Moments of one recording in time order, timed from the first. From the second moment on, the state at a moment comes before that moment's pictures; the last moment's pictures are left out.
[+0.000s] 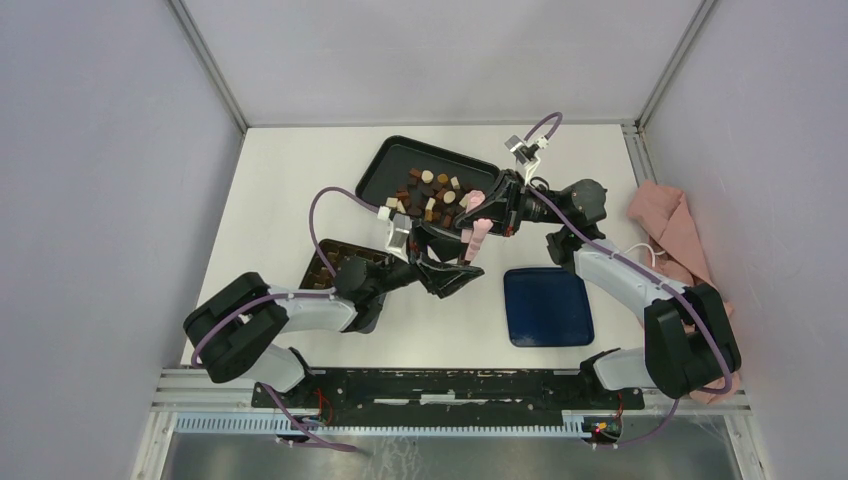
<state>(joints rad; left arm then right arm) -0.88 1.47 0.49 1.48 0.44 -0.56 0.38 1.37 0.79 1.05 -1.14 0.97</state>
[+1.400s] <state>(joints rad) -0.91 1.48 0.48 1.50 0.38 -0.54 0.38 1.37 0.71 1.21 -1.09 1.11</state>
